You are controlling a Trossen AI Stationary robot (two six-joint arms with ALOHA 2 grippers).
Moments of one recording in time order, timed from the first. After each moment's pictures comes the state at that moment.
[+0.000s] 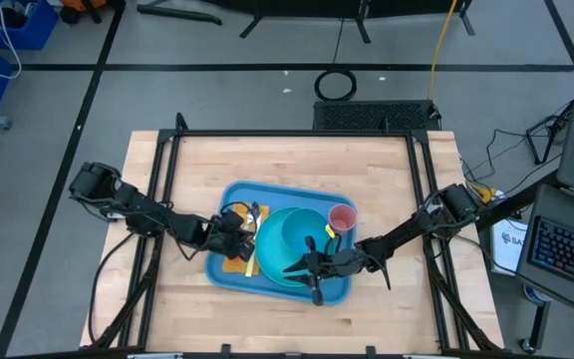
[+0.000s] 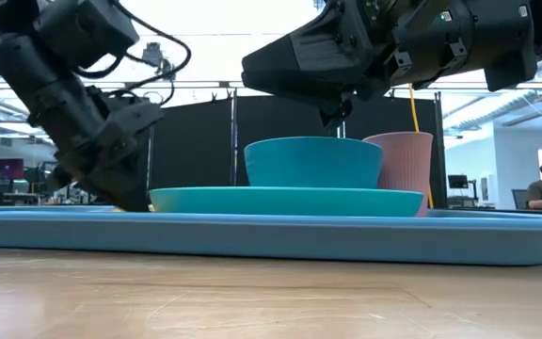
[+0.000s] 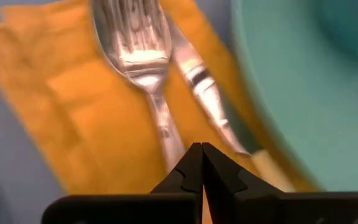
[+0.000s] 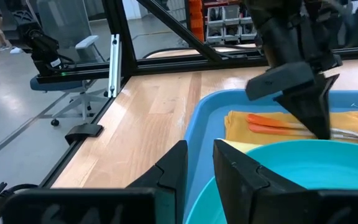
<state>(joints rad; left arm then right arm) -0.32 1.51 0.58 -0.11 -0.43 -1.14 0.41 1.89 0.80 0.89 0.26 0.21</state>
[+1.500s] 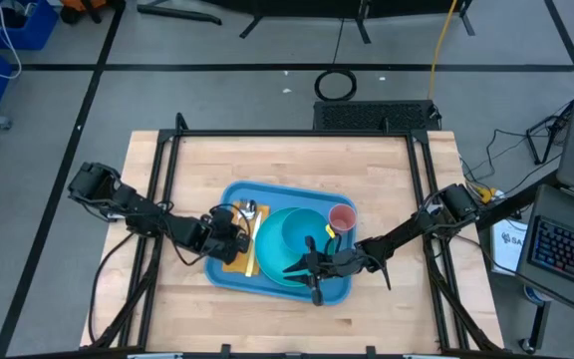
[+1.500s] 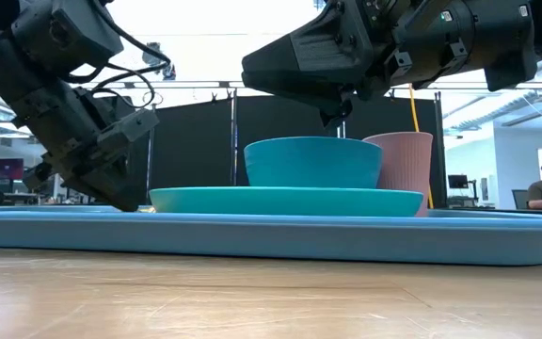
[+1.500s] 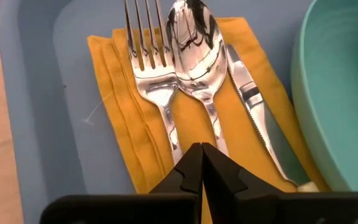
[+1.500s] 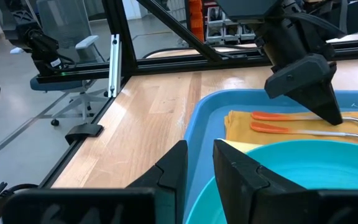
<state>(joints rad) -0.36 1.51 0.58 -0.26 -0.61 -1.38 0.41 1.89 0.80 0.89 0.26 0.21</state>
